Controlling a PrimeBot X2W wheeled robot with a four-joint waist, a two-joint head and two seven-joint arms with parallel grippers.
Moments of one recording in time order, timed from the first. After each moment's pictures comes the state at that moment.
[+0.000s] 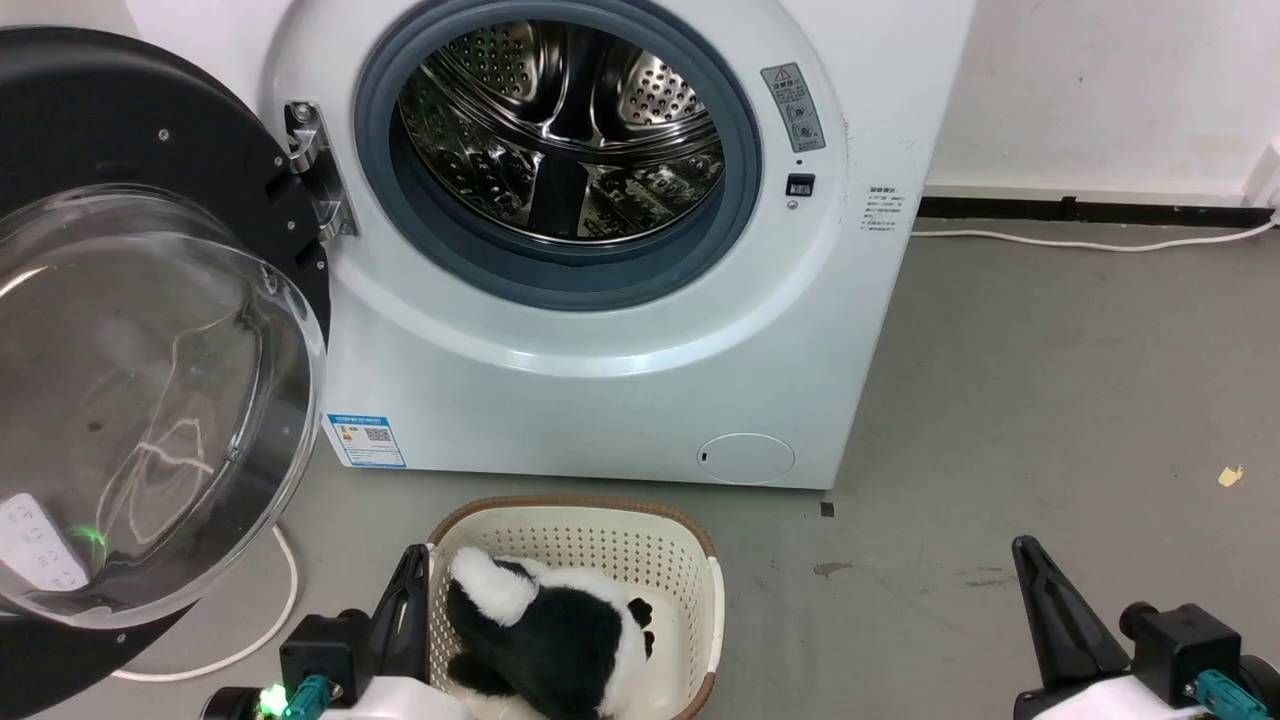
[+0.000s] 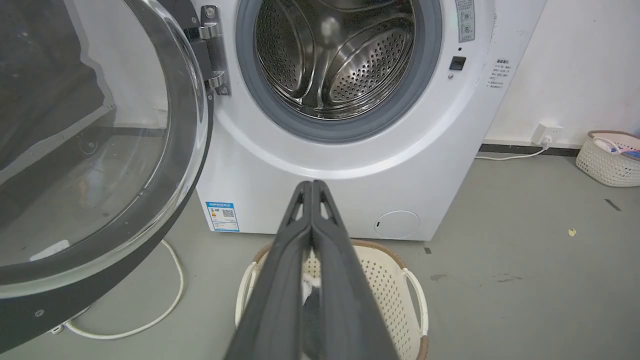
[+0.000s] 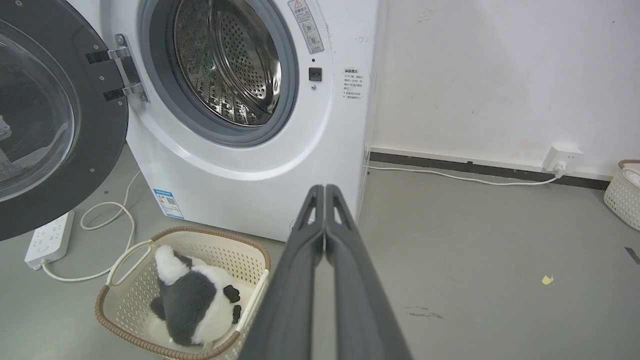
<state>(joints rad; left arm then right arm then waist) 0.04 0.05 -0.06 0.10 -0.10 0.01 -0.13 0.07 -0.05 -0.06 0.04 0.05 0.13 -0.13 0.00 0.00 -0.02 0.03</state>
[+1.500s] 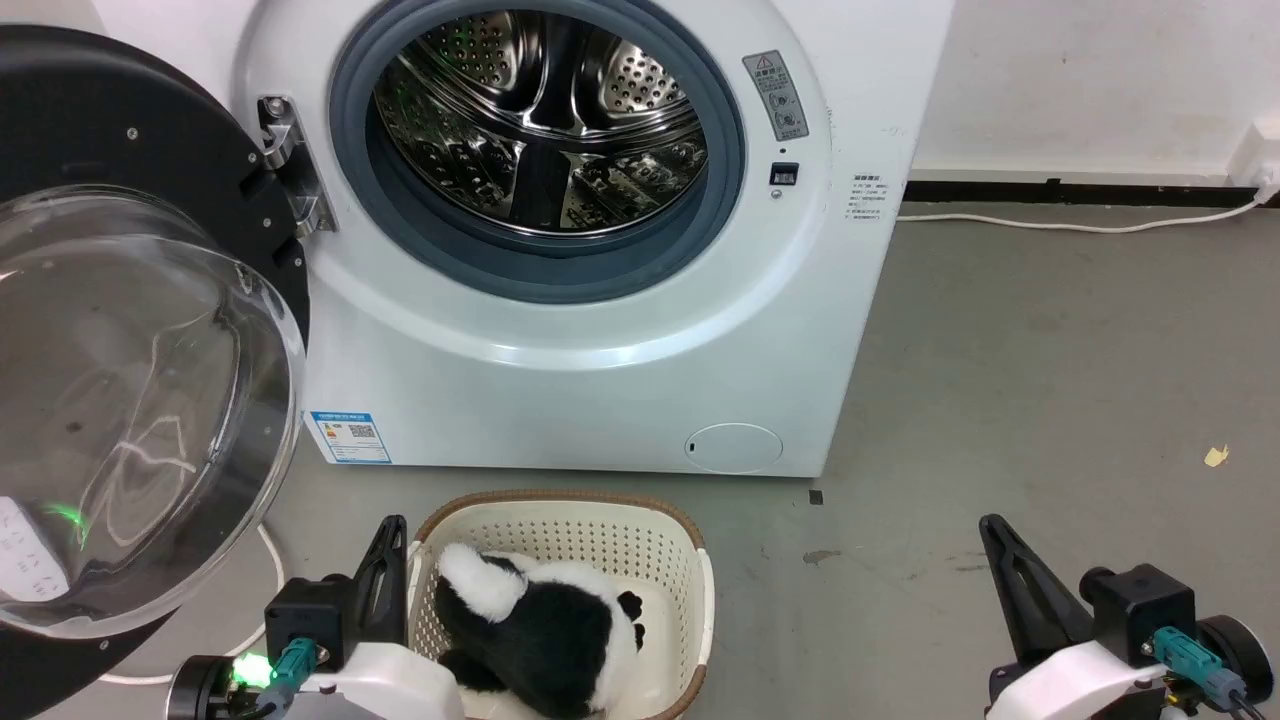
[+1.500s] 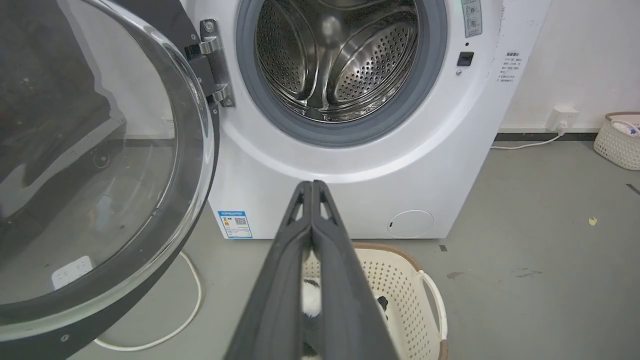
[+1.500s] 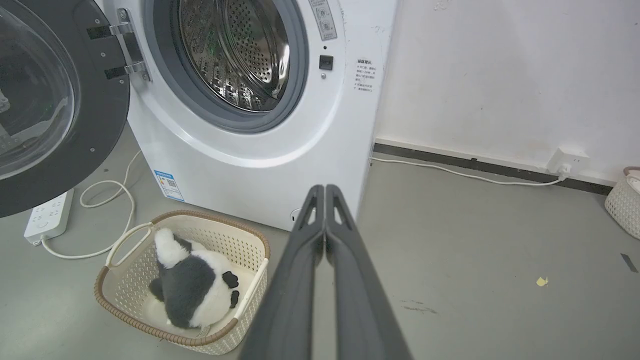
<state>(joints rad) 0.02 0.05 -0.02 0.03 -0.03 0.01 -0.03 0.03 -0.05 -0.01 0.01 0.02 0.13 -0.03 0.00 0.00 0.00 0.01</state>
